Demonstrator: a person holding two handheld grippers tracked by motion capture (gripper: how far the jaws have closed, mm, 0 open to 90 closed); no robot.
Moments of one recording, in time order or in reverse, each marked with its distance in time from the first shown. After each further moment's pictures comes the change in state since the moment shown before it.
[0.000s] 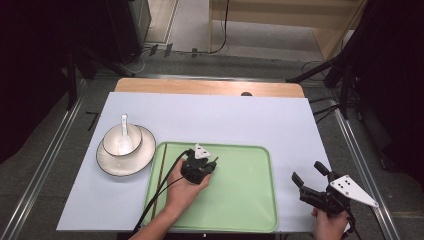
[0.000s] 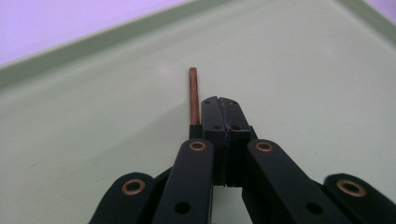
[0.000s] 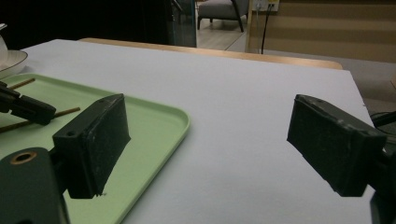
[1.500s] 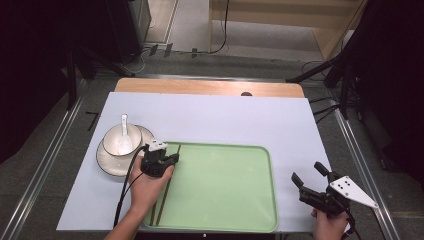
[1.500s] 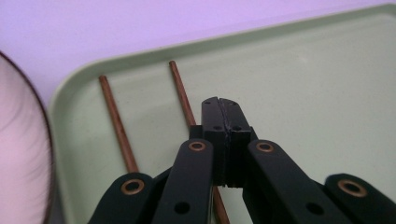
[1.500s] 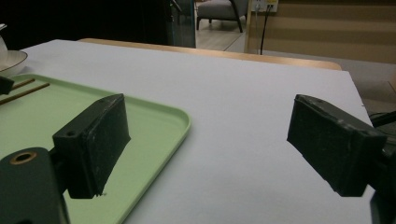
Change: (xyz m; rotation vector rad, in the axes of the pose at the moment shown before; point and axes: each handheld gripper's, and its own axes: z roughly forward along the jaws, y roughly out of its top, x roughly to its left) left arm 0.075 -0.026 -0.065 -0.064 0.116 -0.147; right arm 0.002 0.000 -0.001 0.000 -0.004 0.000
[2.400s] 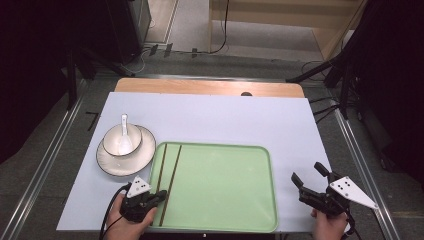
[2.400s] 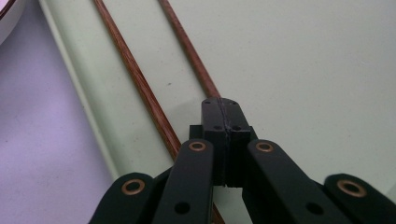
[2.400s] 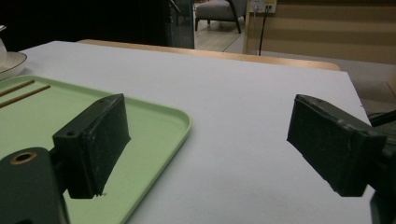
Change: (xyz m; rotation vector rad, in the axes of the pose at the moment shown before) left arm -0.016 -0.084 -0.060 0.041 -0.062 0.055; right arm 0.002 0.001 -0.001 -0.003 -0.006 0.002
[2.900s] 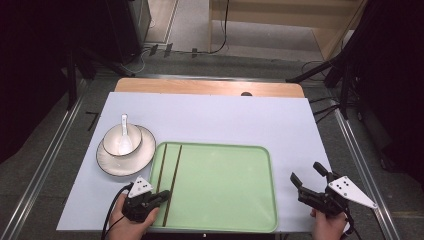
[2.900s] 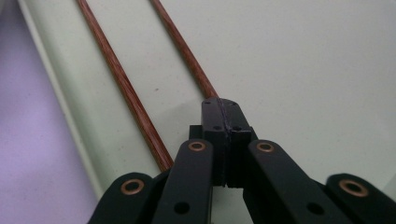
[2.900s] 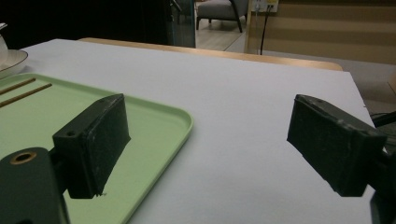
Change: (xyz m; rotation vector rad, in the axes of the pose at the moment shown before) left arm 0.000 0.000 0.002 -0.024 -0.045 -0.002; right arm 0.001 0.000 0.002 0.004 0.002 -0.007
